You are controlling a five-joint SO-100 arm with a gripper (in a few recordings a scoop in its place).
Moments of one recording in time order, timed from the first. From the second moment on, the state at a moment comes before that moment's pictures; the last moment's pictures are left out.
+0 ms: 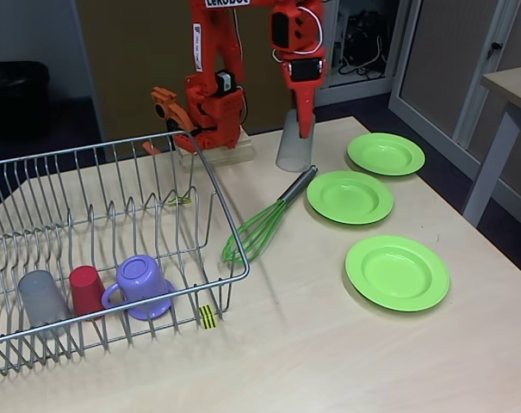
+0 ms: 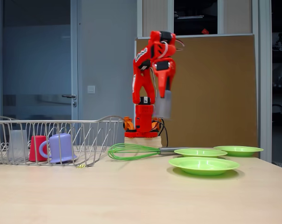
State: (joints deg) arm -25.3 103.5 84.6 102.6 30.0
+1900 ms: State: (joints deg) arm 16.4 49.2 49.0 88.2 -25.5
